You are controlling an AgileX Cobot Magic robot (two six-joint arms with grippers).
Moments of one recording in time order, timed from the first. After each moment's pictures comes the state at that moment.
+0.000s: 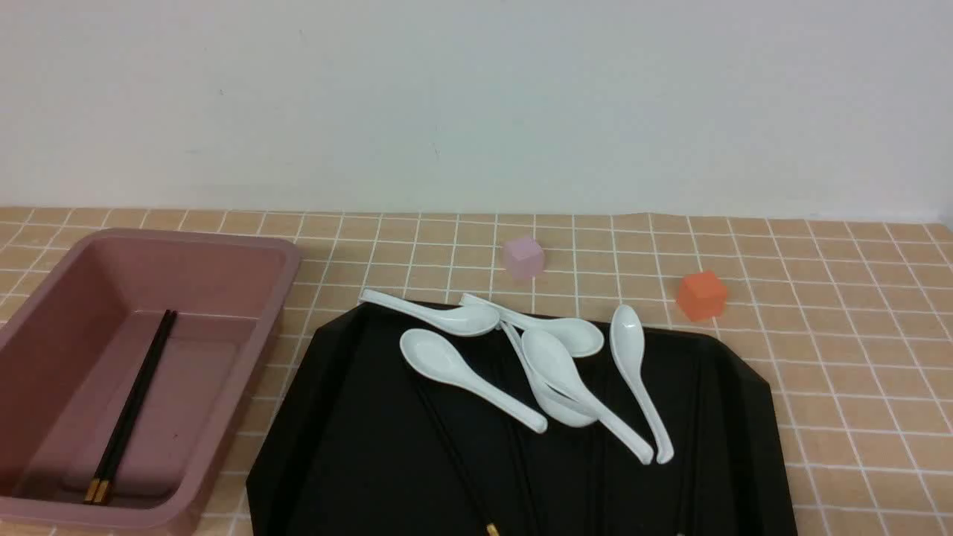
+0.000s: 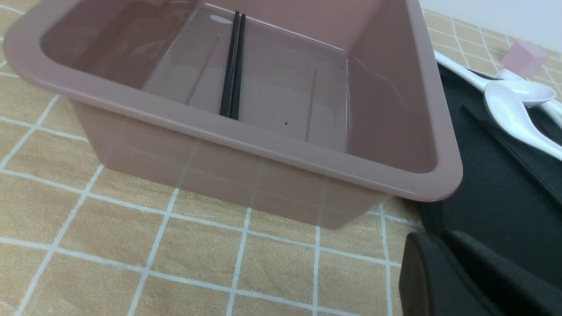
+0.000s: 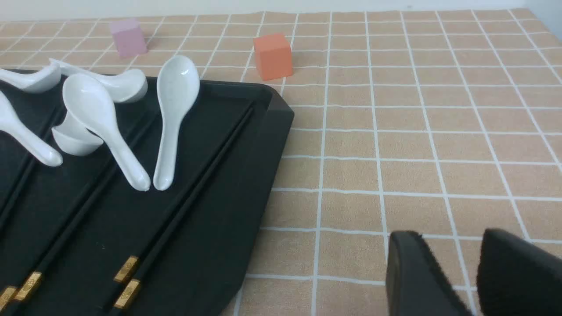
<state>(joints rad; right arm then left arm) 0.04 -0.01 0.02 0.02 0.37 0.09 -0.13 -0.01 0.03 0.06 0.40 -0.41</state>
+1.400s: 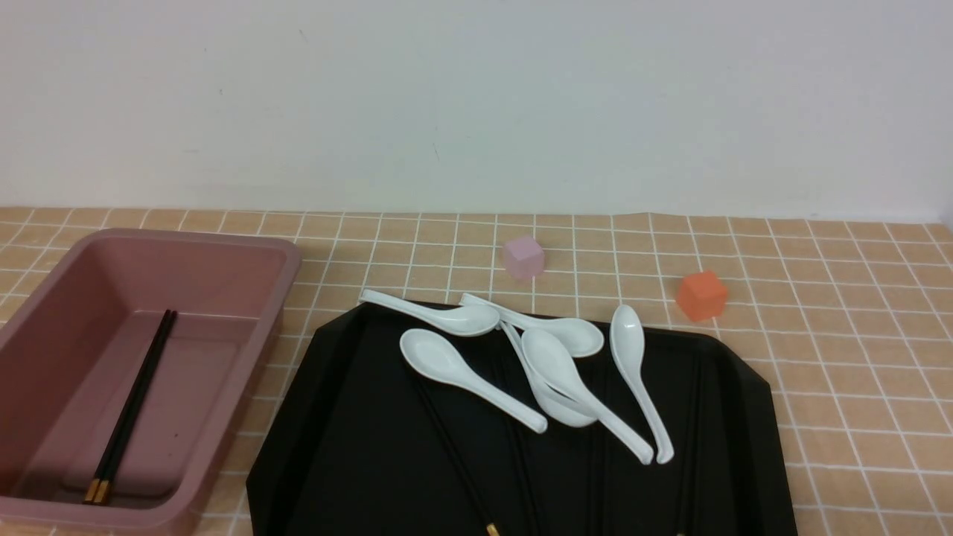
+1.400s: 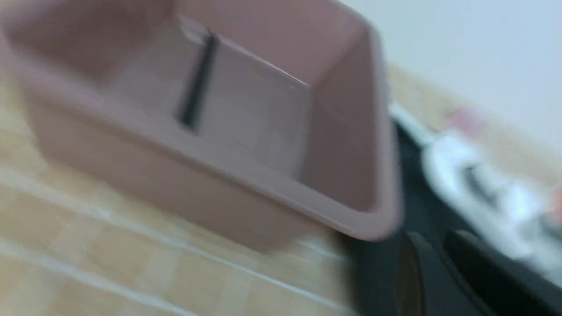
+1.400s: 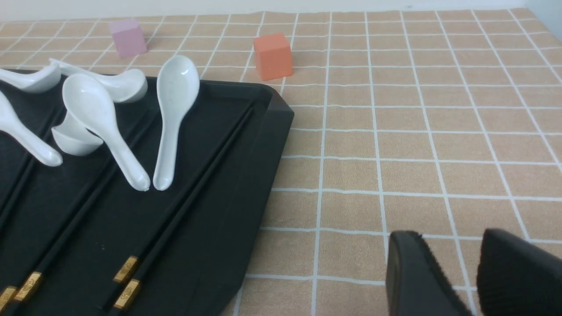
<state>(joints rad) 0.04 -0.01 0.02 0.02 0.37 0.09 -0.13 -0.01 0.03 -0.12 0.31 -0.60</state>
